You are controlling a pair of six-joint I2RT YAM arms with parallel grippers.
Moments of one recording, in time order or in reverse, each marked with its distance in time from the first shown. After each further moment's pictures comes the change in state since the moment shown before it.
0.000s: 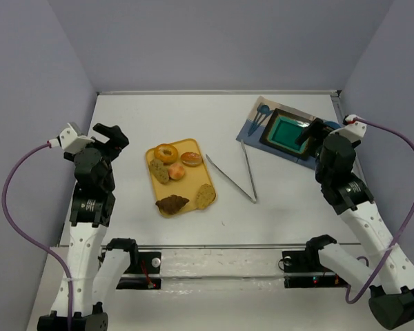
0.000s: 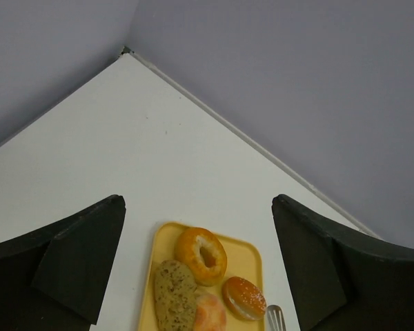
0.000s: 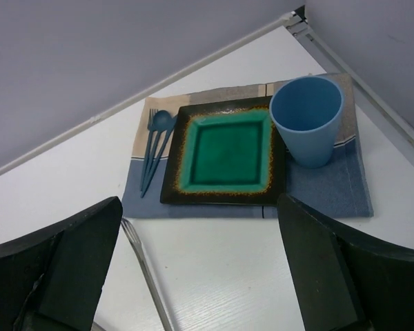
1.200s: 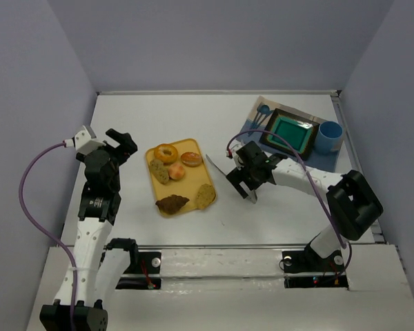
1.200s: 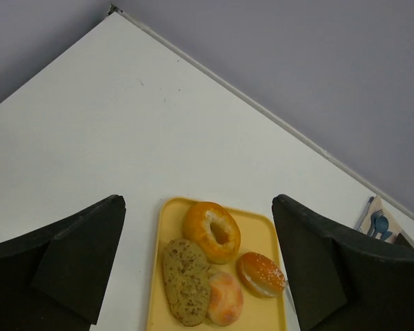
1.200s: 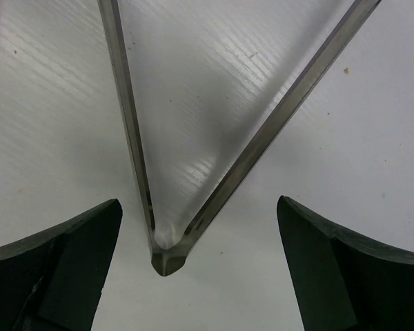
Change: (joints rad) left arm 0.000 0.014 -0.135 0.089 0.080 0.019; right arm 0.348 0.762 0.110 -0.257 -0.520 -0.521
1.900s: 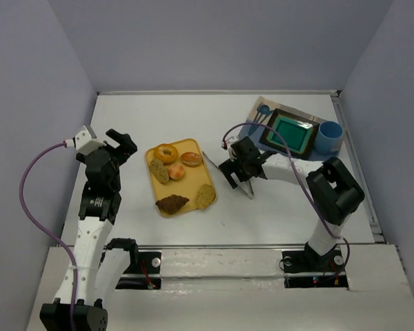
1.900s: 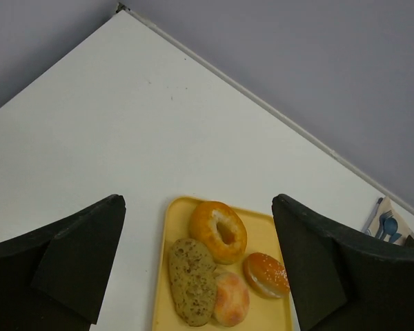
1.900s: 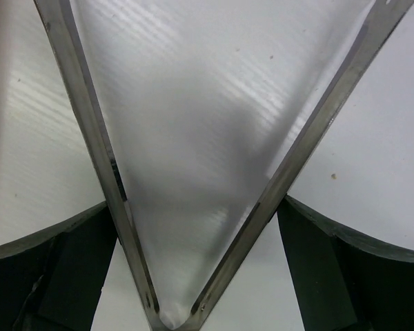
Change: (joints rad) left arm 0.000 0.011 -0.005 0.002 -0.016 0.009; right arm -0.027 0.174 0.047 0.233 -0.010 0.038
